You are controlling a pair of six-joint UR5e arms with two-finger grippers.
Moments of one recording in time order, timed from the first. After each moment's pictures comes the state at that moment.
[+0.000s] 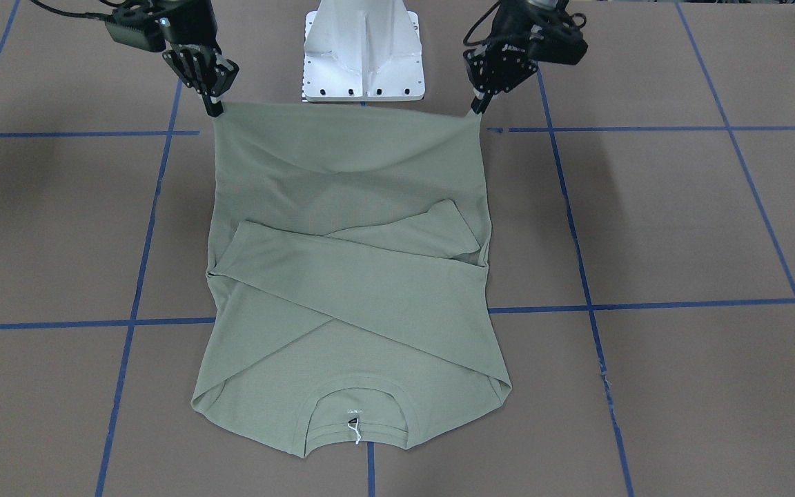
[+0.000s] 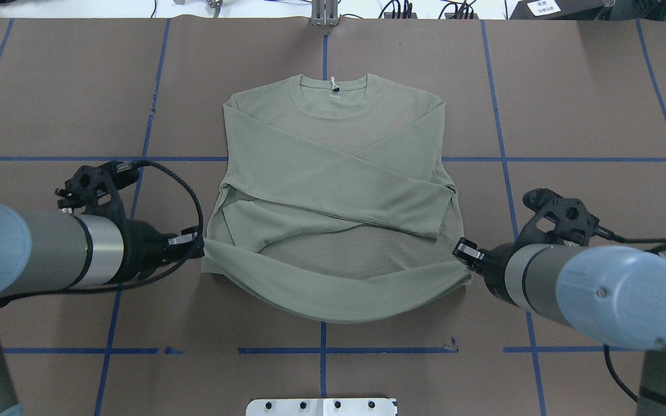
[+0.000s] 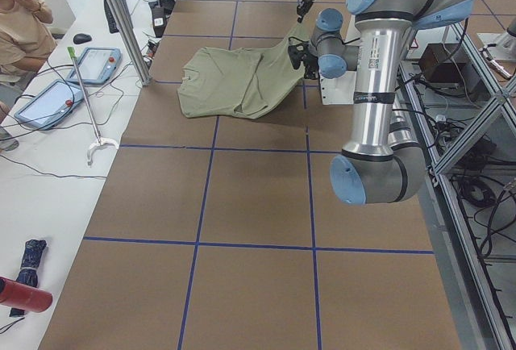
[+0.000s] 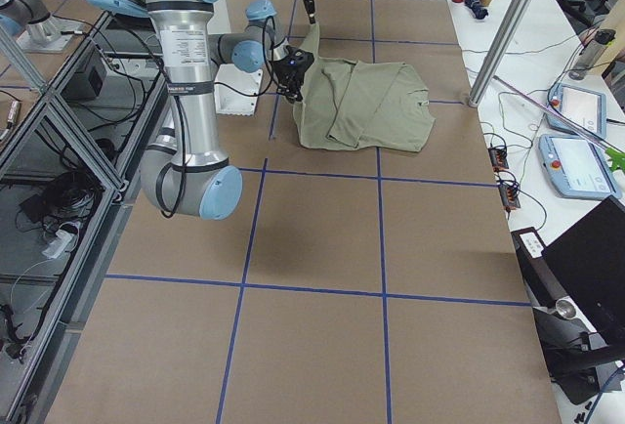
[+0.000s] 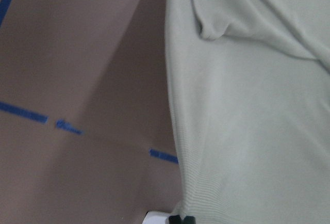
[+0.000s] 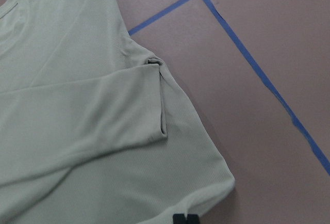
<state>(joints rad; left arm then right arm) -0.50 -1.86 -2.19 -1.74 -1.71 -1.57 0.41 -1.32 2.31 -1.74 1.55 1.80</state>
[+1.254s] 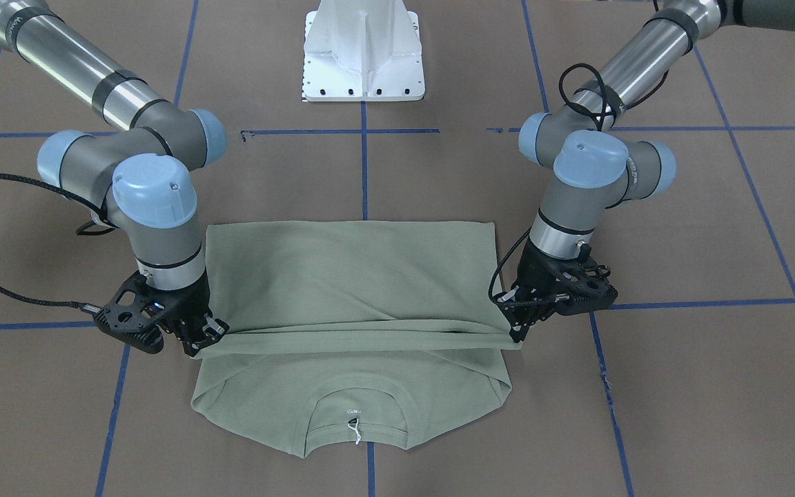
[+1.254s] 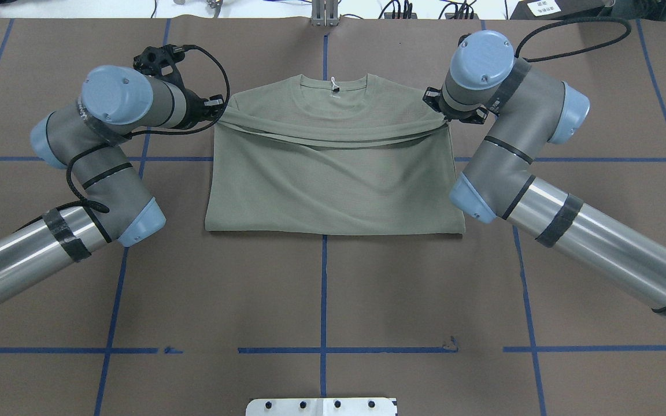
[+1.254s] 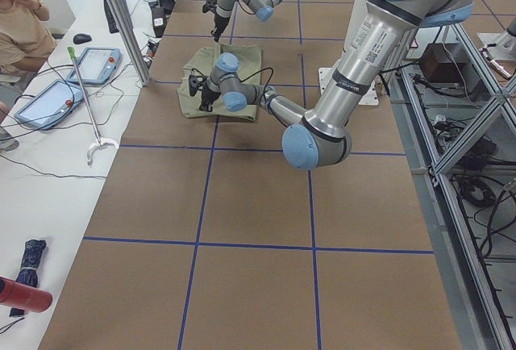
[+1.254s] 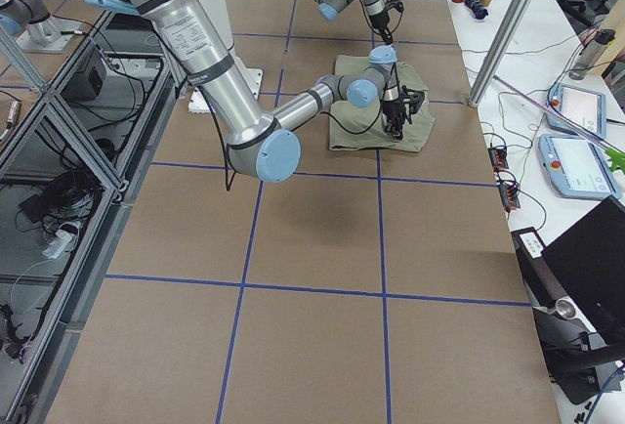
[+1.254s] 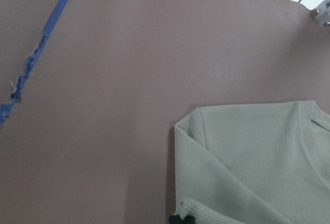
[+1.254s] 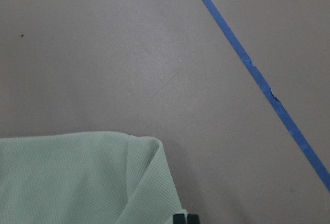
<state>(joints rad) -0.77 -2.17 -1.31 -2.26 -1.70 -1.37 0.80 -0.90 1.34 -1.34 1.72 1.44</state>
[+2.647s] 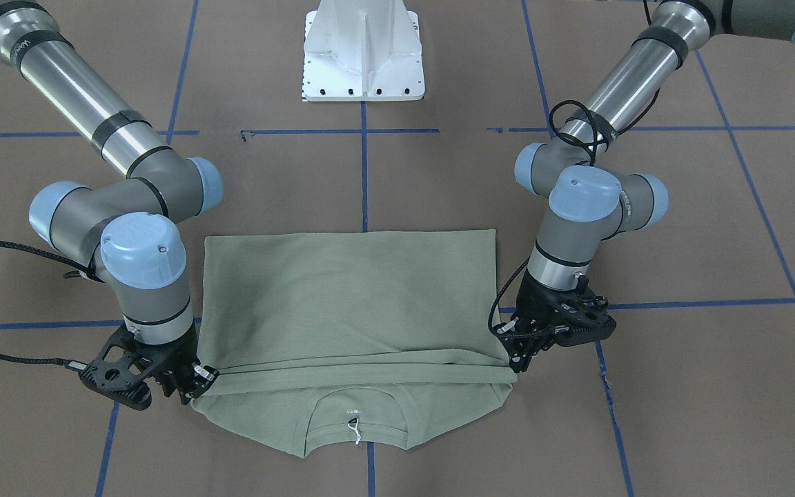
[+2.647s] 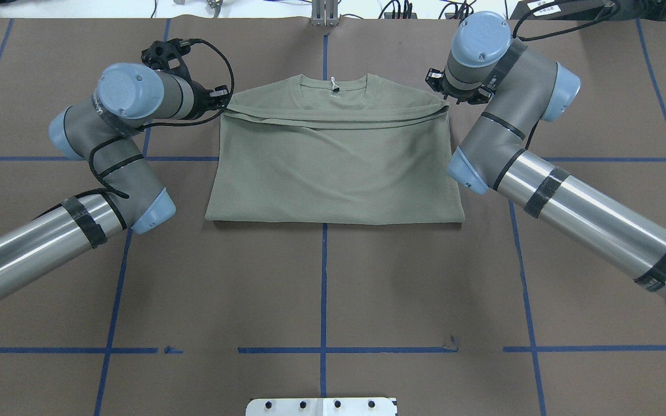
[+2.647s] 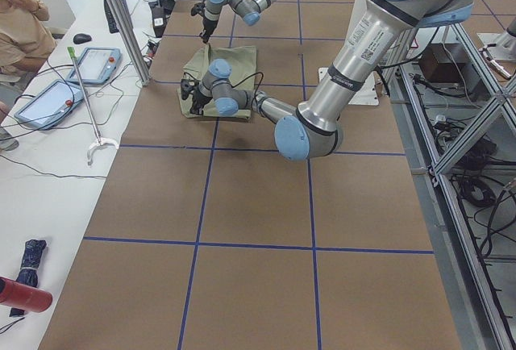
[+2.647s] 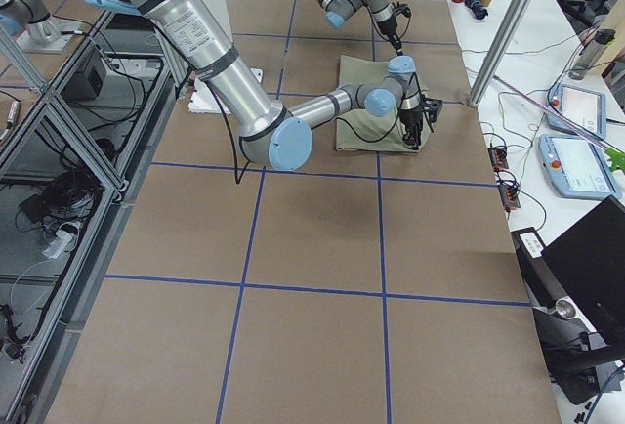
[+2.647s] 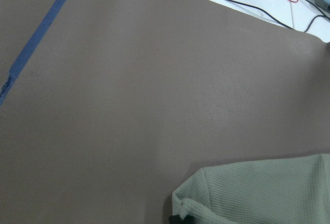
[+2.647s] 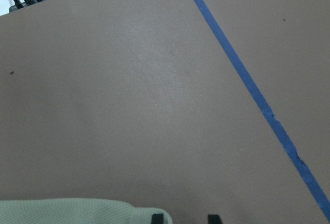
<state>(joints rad) -0.78 -2.24 -1.17 -2.37 -1.67 -1.37 0.84 -0.83 1.16 -1.23 1.72 1.36</state>
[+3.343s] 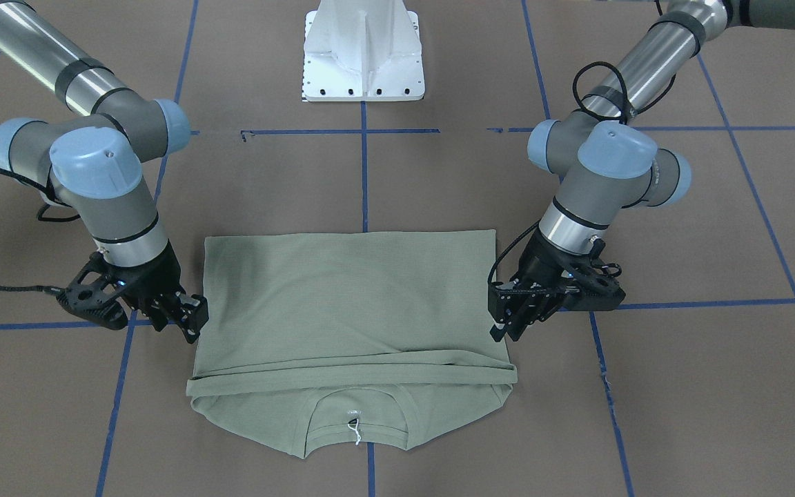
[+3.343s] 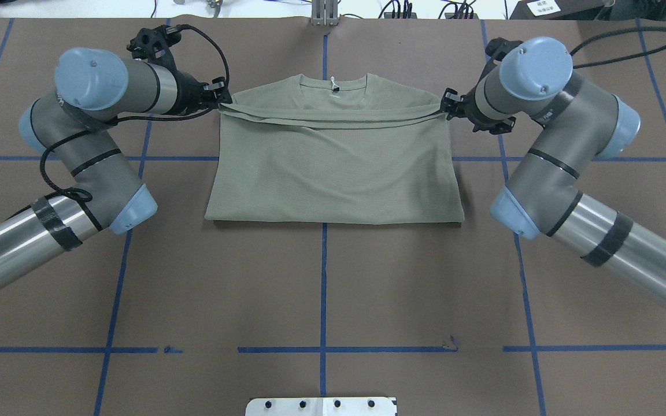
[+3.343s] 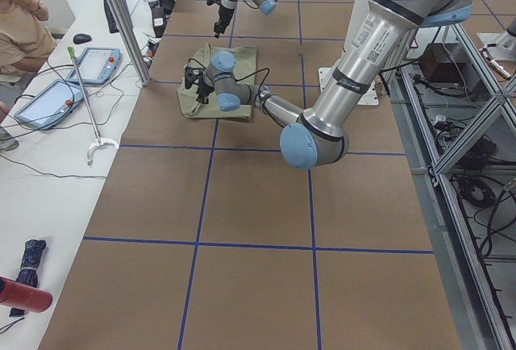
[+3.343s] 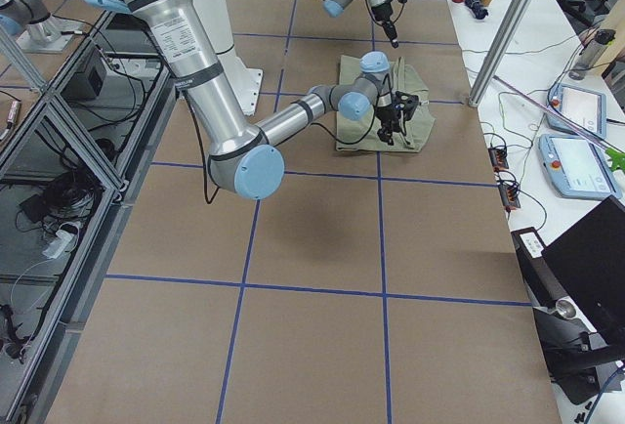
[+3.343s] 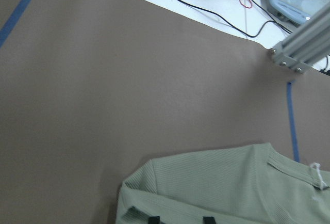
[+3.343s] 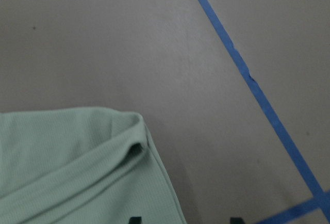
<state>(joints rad) -0.80 -2.15 -1.37 -2.40 -1.81 -1.37 0.79 -1.11 1.57 -1.23 1.79 1.49</state>
